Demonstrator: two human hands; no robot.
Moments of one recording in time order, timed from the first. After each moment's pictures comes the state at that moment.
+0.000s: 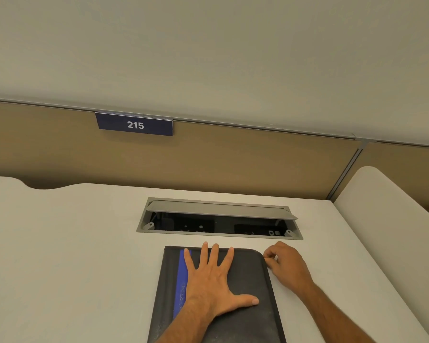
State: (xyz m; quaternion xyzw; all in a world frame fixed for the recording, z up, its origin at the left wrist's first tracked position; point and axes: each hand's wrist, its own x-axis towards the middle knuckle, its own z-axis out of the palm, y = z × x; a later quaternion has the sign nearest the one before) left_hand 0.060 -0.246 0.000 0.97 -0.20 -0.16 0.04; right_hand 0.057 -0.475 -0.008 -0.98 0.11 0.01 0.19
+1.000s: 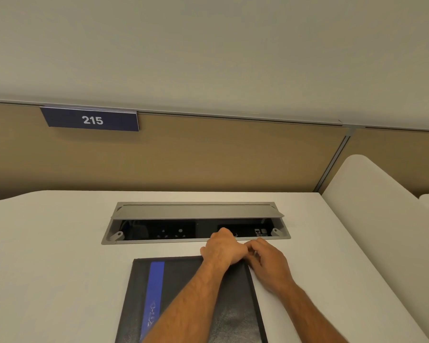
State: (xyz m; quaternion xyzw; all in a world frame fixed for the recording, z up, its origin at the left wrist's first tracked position) left_hand 0.149 -0.355 0.007 0.92 -0.03 -0.23 0.30; right_hand 0.074 -0.482 -0.024 -0.96 0.05 -0.07 0.28
